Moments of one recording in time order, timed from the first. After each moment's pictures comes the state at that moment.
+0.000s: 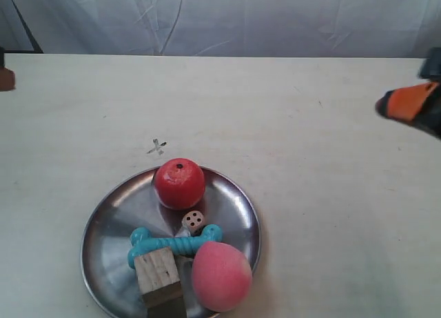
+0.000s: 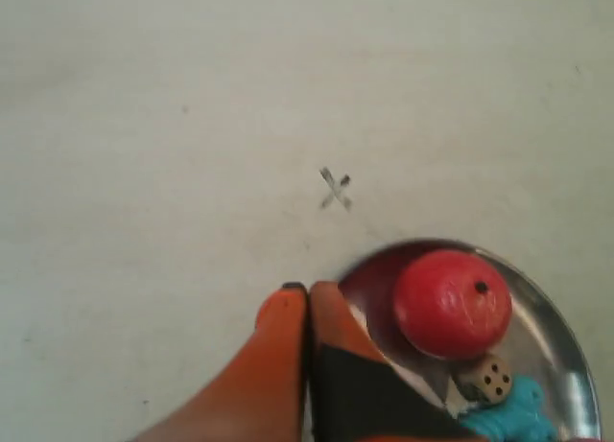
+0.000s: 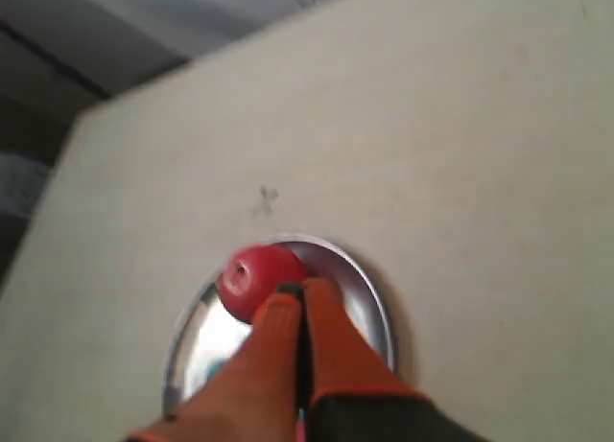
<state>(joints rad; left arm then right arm) 0.07 1.15 -0.90 -0.62 0.81 0.48 0.06 0.83 -0.65 0.69 0.63 -0.03</state>
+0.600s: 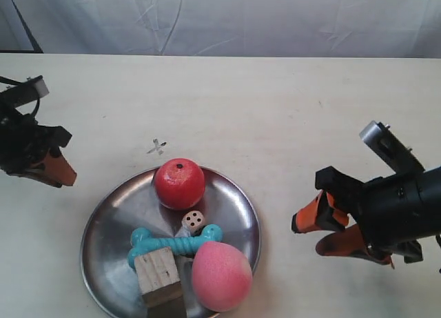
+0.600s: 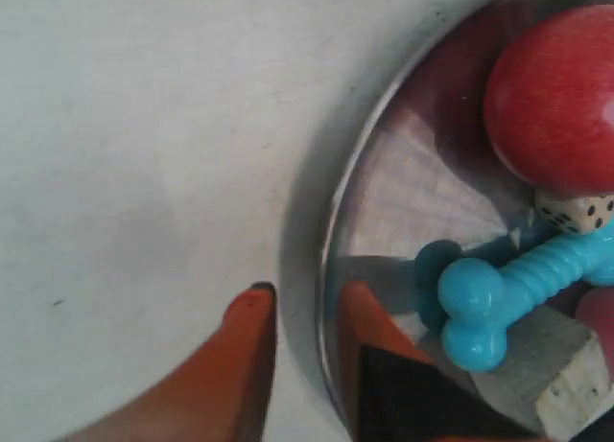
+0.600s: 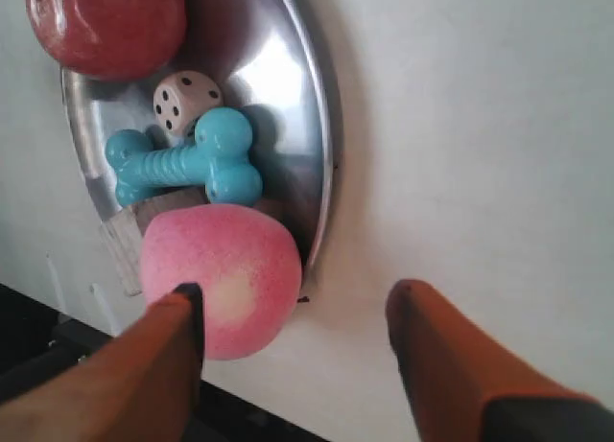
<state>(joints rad) 0.07 1.76 -0.98 -0.63 1.02 0.63 0.06 1.32 -0.46 1.09 0.79 -0.43</state>
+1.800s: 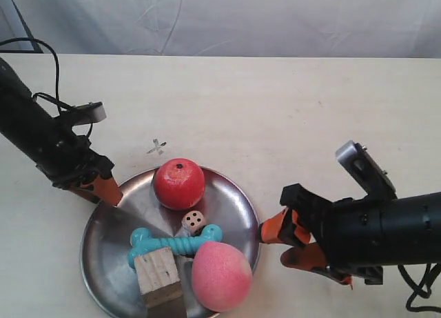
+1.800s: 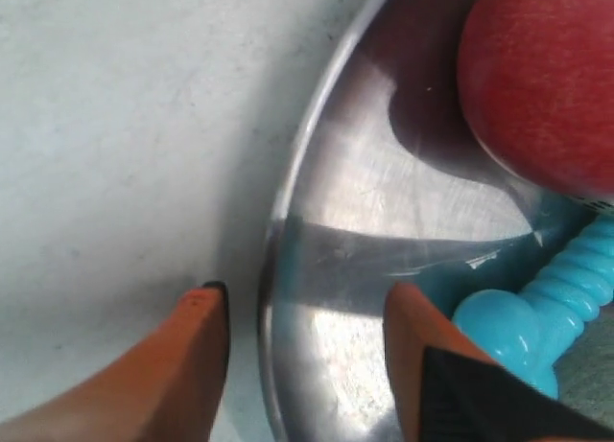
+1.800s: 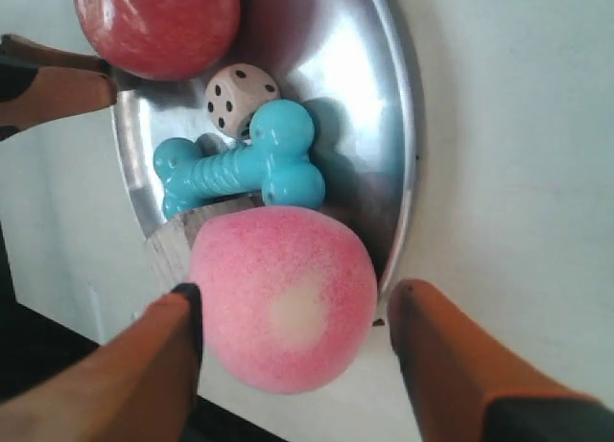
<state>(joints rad) -0.10 1.94 -1.03 -0.67 0.96 0.81 0.37 1.32 -0.36 1.53 0.53 -0.59</state>
